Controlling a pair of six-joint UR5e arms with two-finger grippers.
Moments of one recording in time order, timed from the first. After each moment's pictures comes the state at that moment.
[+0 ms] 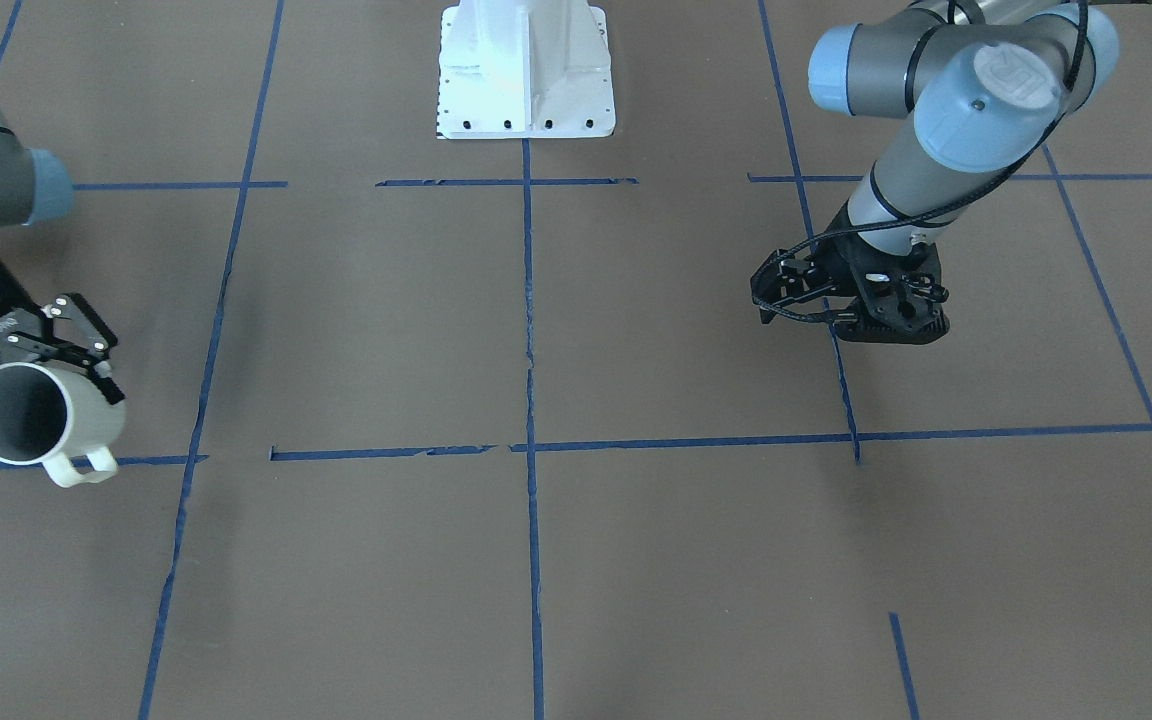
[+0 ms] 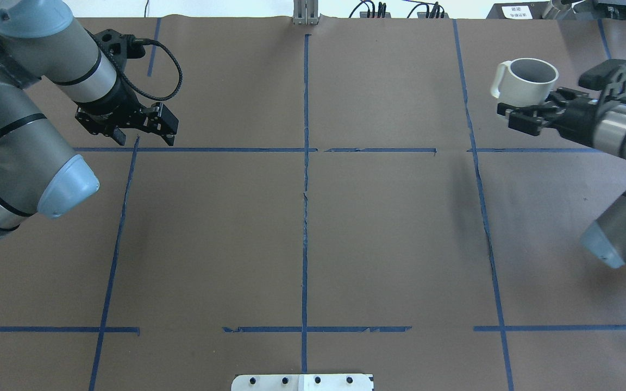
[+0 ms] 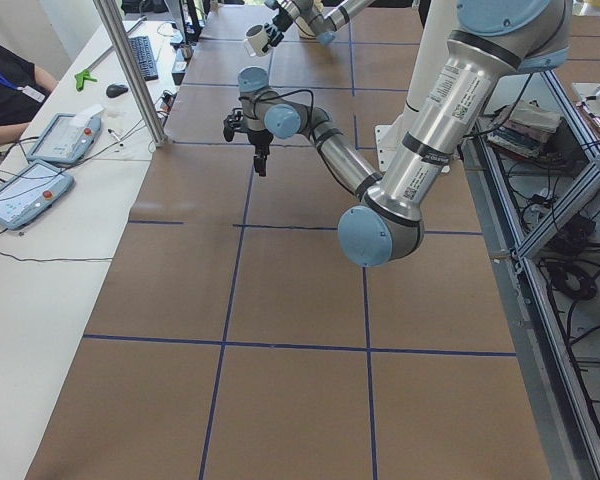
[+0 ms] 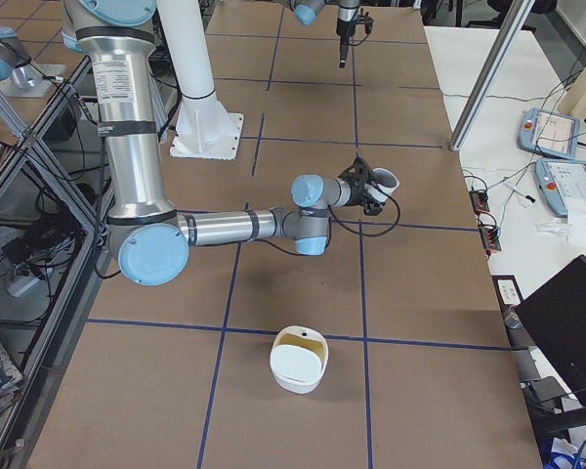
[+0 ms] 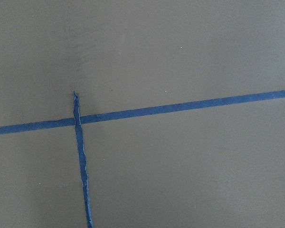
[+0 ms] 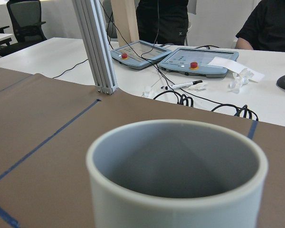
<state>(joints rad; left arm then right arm) -0.89 -2.09 -1.79 -1.48 -2.19 -0.89 0.85 -1.40 1.47 -0.15 1.62 0.73</state>
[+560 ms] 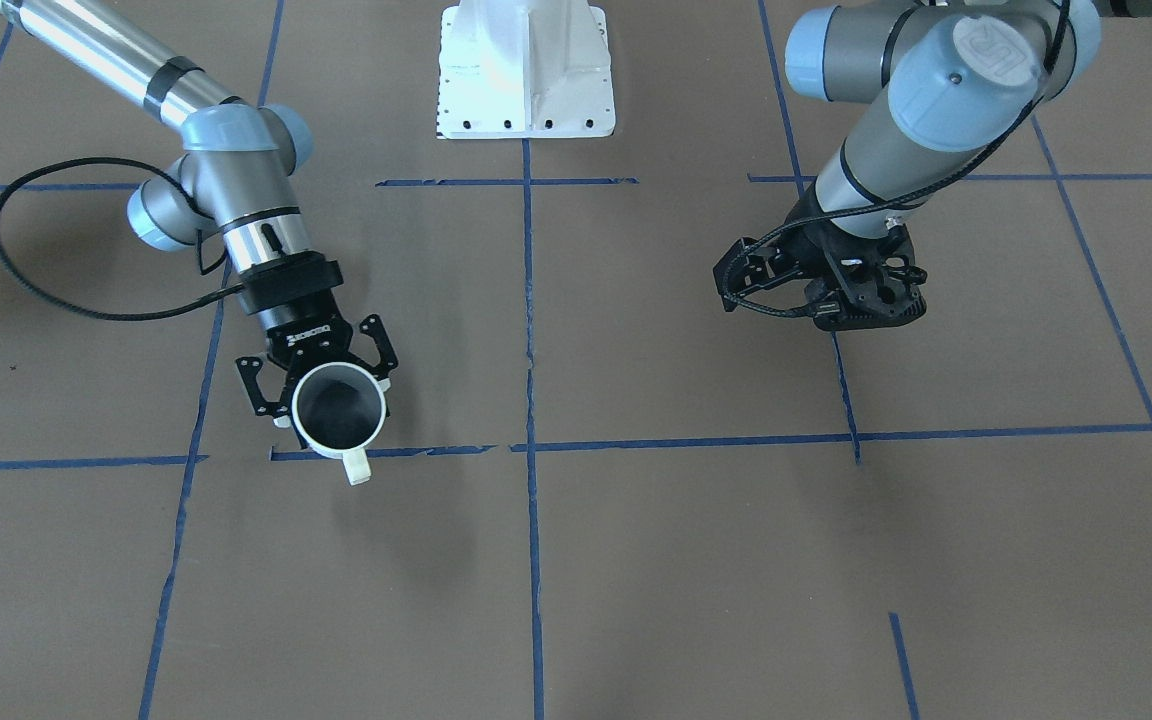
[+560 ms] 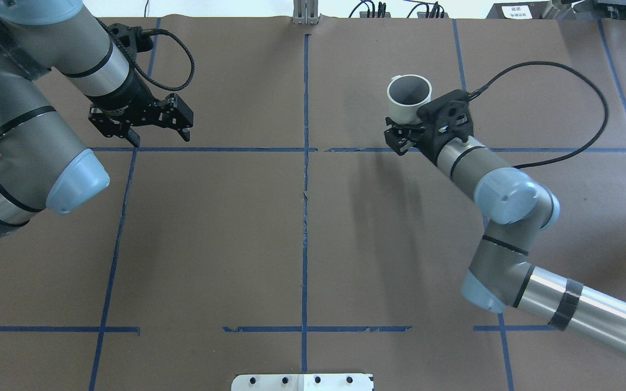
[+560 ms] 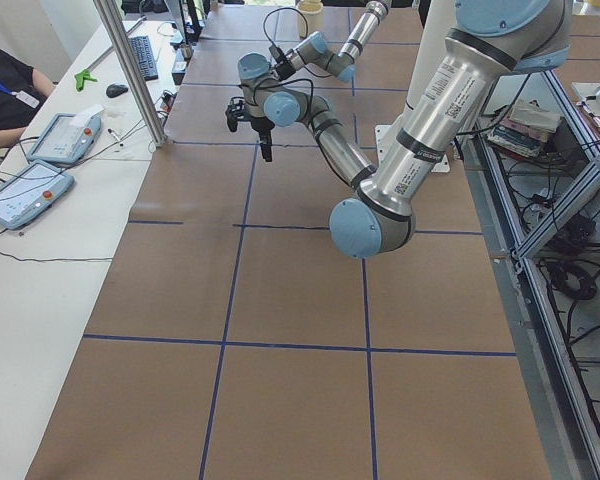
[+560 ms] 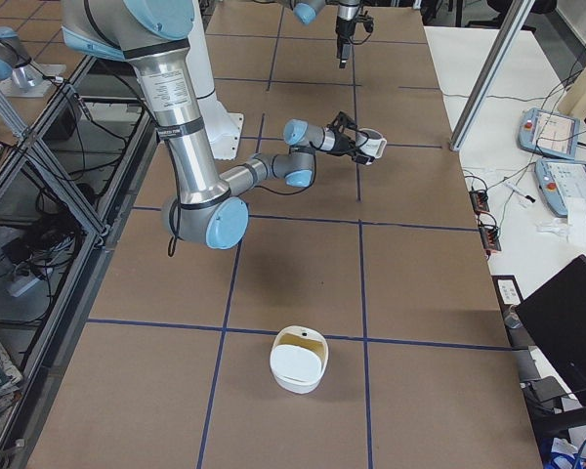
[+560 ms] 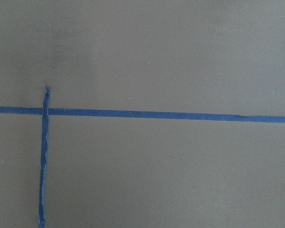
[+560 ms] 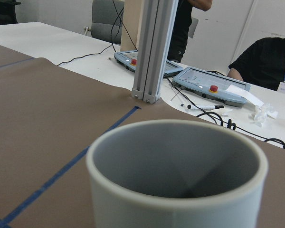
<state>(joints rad) -0.87 -2.15 -1.79 -1.48 -2.26 -1.09 0.49 -1.14 1.48 -0.51 1.06 0.58</state>
